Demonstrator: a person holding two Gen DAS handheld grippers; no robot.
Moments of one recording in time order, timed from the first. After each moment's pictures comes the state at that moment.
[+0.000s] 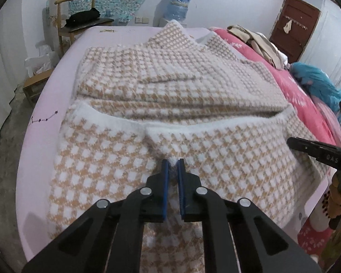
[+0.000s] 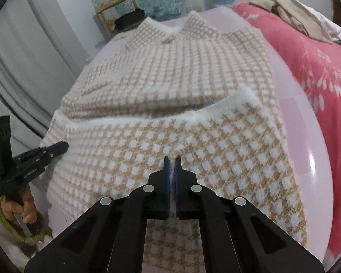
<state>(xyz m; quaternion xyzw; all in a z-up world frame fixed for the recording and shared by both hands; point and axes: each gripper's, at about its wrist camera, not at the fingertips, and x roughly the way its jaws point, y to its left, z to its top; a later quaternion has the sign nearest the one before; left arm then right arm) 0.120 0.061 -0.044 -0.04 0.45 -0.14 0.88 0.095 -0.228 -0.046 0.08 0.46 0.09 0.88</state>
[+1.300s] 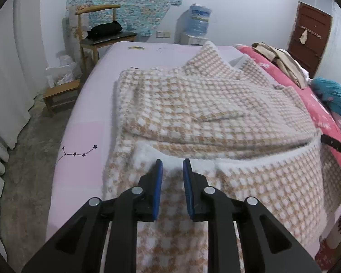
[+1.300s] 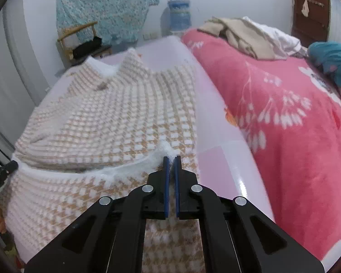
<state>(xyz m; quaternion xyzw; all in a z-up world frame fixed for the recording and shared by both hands) 0.159 0.099 -0.036 -0.03 0.41 -0.07 0.91 0.126 -0.299 -0.033 0.06 0.40 -0.06 0.92</state>
